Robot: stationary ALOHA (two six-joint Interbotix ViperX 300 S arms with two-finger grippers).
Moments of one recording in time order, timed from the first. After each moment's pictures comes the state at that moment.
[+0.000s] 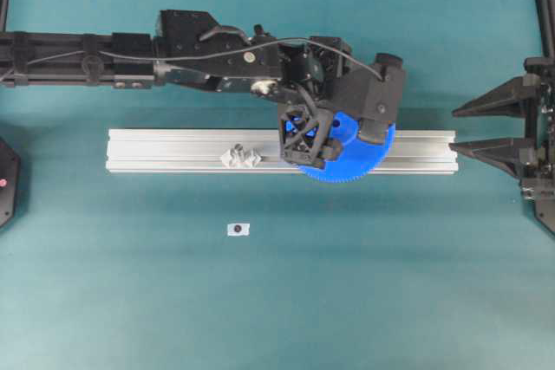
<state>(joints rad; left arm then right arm) 0.14 0.39 -0.13 0.03 0.71 0.41 -0.13 -1.04 1.25 0.02 0.19 0.07</state>
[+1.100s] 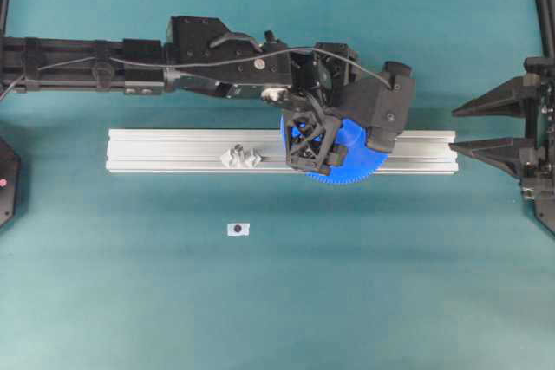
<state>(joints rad) 0.12 0.42 -0.16 0.03 0.79 0.39 -0.13 -1.04 1.25 0.02 0.19 0.07</state>
